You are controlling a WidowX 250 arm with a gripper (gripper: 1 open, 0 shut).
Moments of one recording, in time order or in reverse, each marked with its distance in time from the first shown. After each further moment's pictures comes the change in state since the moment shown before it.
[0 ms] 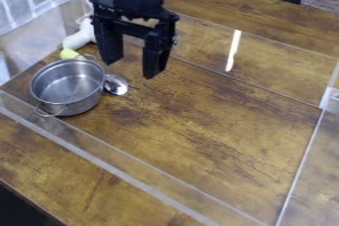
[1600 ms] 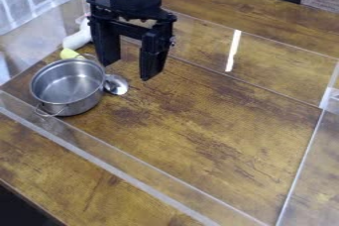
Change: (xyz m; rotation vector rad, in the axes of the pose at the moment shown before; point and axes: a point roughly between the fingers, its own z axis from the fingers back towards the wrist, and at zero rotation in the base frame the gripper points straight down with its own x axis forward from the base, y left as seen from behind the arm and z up) arm -0.009 -0.001 0.003 -0.002 0.029 -0.009
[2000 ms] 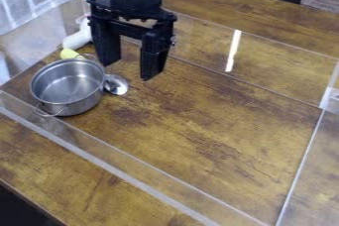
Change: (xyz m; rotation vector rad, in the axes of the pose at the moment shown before) arm 0.000 -0.001 0.000 -0.004 0.000 0.001
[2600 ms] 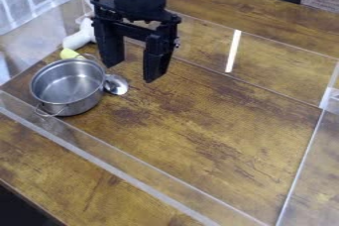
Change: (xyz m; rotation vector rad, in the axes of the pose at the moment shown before) arm 0.000 -0.004 0.000 0.006 0.002 -0.010
